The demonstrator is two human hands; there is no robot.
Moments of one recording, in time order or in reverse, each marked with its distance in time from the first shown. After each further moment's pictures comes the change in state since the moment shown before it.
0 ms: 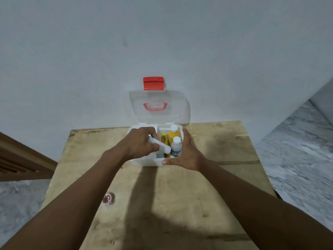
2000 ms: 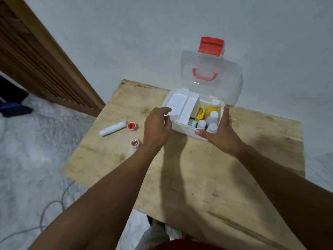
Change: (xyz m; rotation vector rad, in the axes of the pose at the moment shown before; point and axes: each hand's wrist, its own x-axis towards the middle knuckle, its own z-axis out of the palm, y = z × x) left_hand -0.052 -0.041 0.085 -0.172 0.772 -0.221; right_hand 0.002 0.012 -0.010 -0.114 -0.103 -0.099
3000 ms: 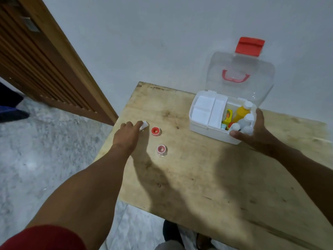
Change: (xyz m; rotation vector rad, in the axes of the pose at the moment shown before) left_hand 0.042 -0.188 -0.097 0.752 -0.350 0.035; right_hand 0.000 -0.011 0.004 0.156 0.023 -0.052
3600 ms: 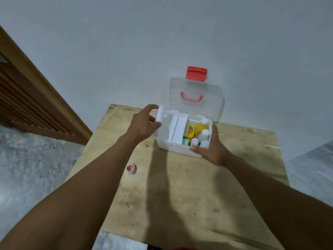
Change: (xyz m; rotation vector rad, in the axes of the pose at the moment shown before) left_hand 0.034 0.159 -0.110 -0.768 0.021 0.116; right_hand 0.005 0.018 0.000 -0.058 -0.028 0.153
